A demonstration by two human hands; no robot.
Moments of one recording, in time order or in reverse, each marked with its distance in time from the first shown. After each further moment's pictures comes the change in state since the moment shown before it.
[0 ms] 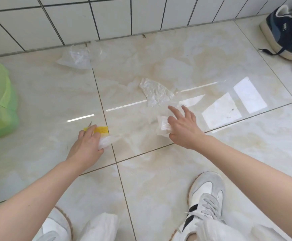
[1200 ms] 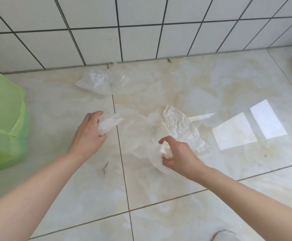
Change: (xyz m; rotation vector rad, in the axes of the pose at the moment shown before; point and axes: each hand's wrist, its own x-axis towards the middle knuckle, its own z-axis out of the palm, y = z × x) left_hand 0.116 -0.035 -0.076 -0.427 0.307 -0.099; right_hand 0.083 -0.047 -0.036 0.668 -0.022 -0.060
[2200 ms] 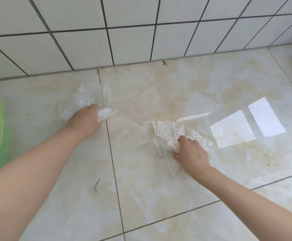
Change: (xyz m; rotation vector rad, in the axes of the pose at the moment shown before) left_hand 0.103 0.001 0.010 0.426 -0.212 -0.017; right_hand 0.040 0.028 -0.020 -0.415 0.101 0.374
